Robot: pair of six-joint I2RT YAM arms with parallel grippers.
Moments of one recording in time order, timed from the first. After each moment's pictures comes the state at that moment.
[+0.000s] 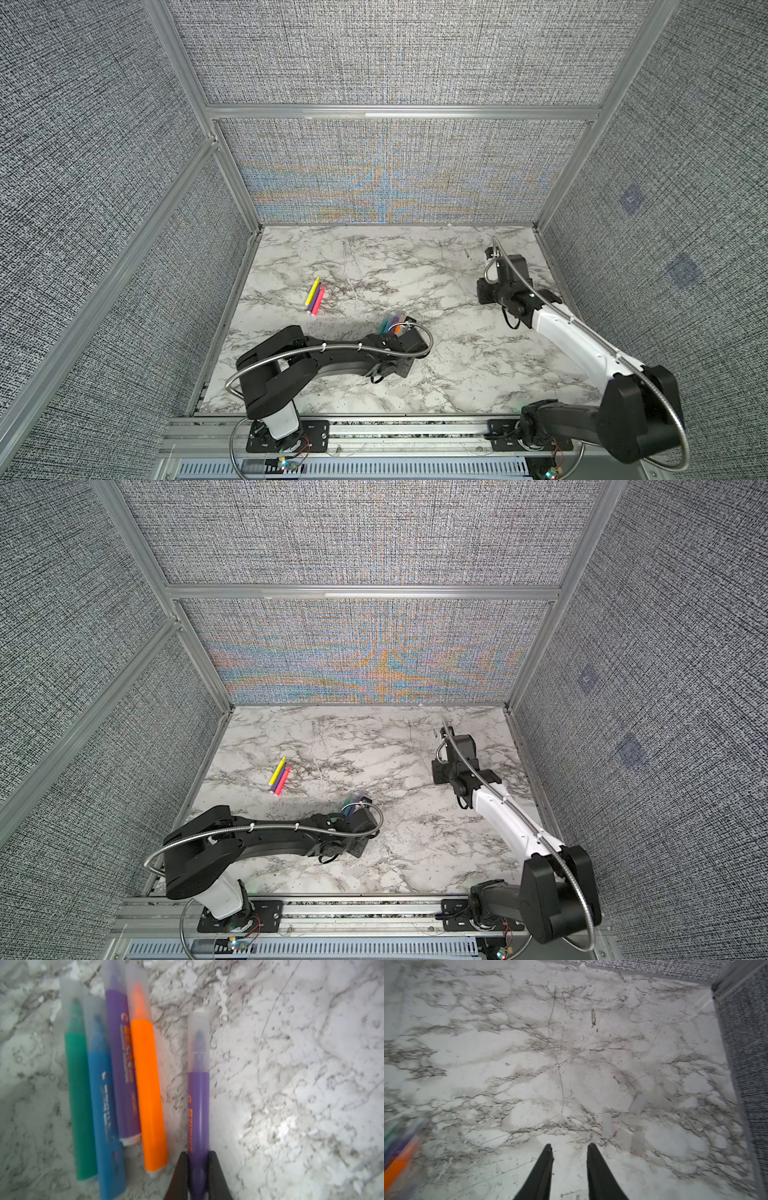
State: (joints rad) left arm -1.12 1.62 0.82 -0.35 -0.31 -0.55; right arm 0.26 1.24 0.79 -0.30 0.05 0.08
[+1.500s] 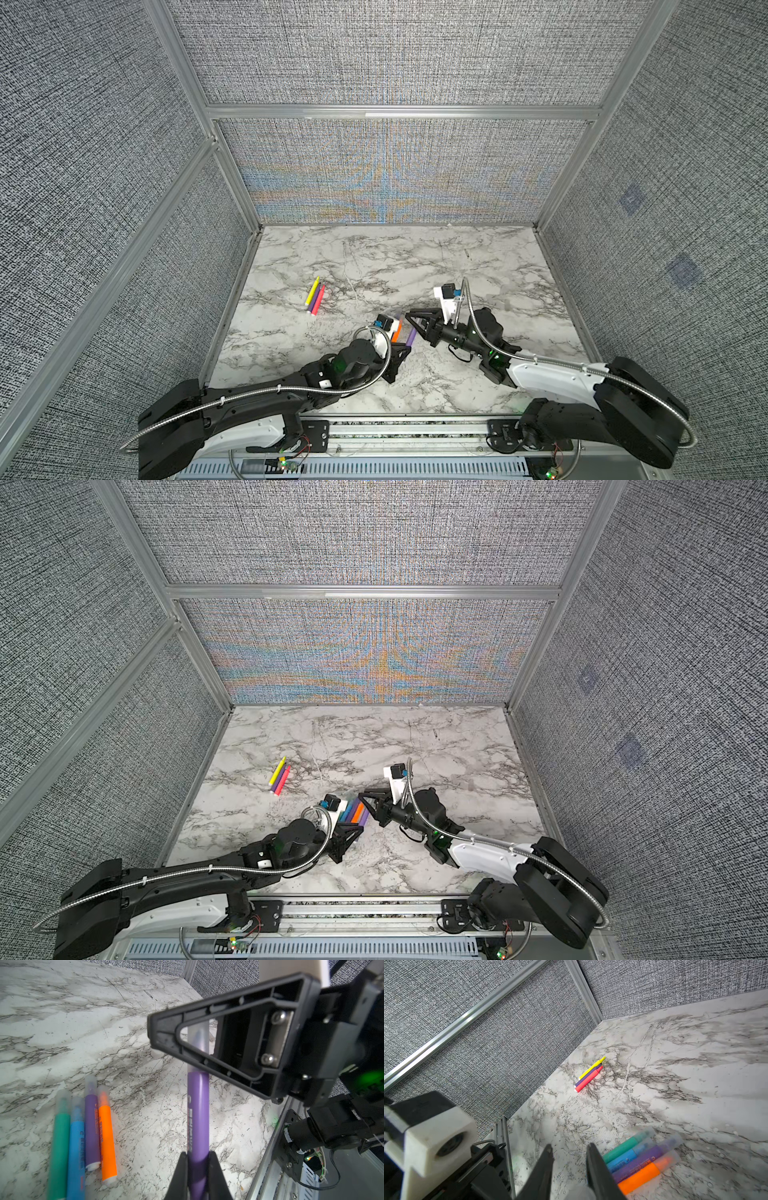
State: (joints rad) left arm -1.12 1.04 0.40 0.25 -0.11 -0.51; right arm 0.78 1.29 0.41 0.78 -0.26 0.59
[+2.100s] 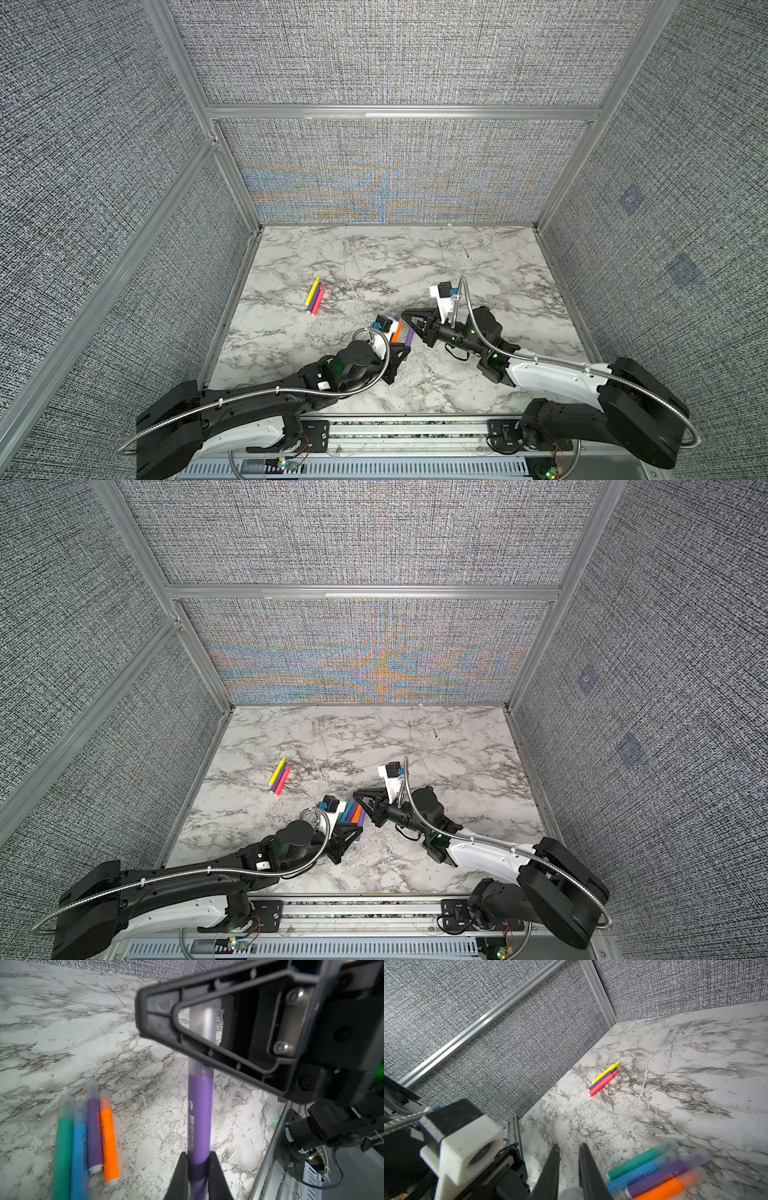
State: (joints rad) left arm -1.12 1.03 0.38 0.27 -0.12 -0.49; right arm 0.82 1.27 0.45 0.75 -0.28 0.57
